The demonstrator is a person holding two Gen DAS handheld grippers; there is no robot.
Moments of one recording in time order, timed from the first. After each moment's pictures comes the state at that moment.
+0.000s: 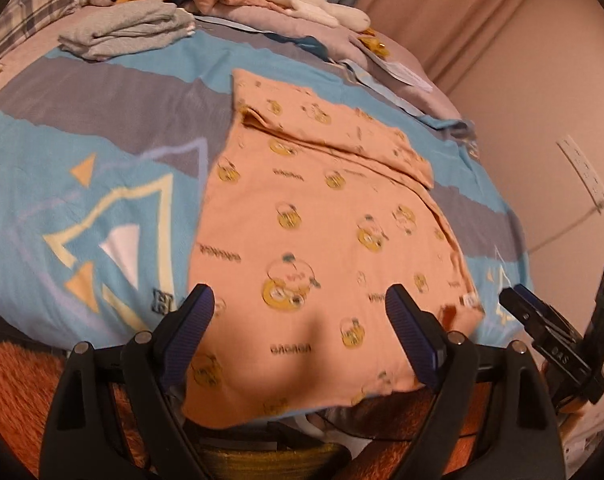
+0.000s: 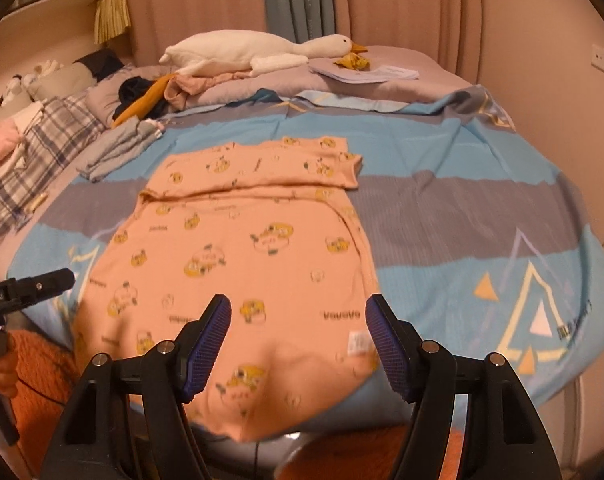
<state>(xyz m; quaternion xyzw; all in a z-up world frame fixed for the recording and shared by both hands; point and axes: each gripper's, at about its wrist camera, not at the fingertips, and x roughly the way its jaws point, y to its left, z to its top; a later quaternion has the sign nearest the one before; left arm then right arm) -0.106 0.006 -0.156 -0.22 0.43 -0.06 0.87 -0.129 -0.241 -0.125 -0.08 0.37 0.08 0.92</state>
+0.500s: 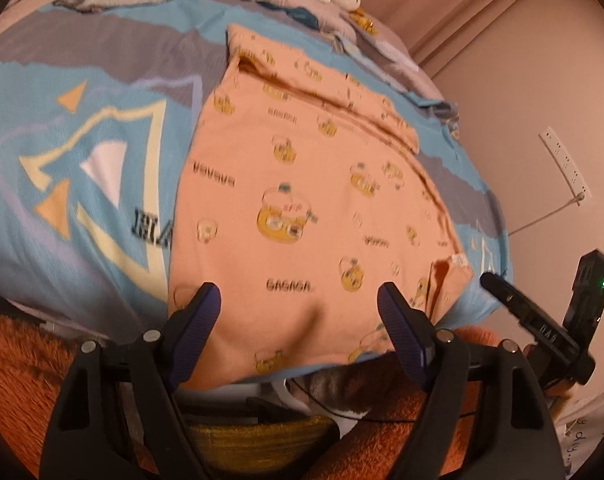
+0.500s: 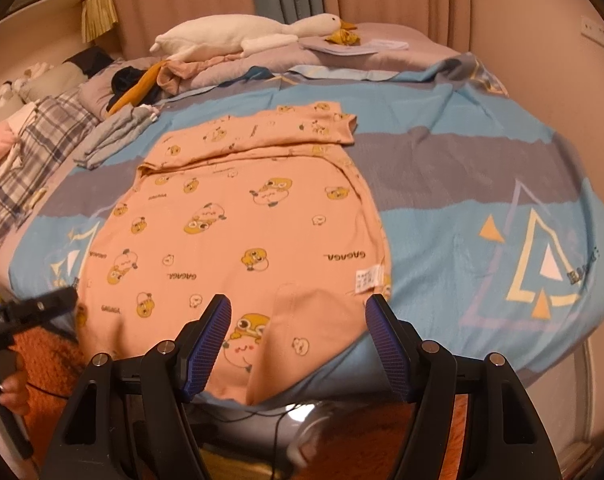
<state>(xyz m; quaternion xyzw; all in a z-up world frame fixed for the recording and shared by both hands) -0.129 0.005 -0.193 -0.26 0.46 -0.10 0.84 -0.148 -0.249 -0.149 -0.05 0.40 0.08 0.91</state>
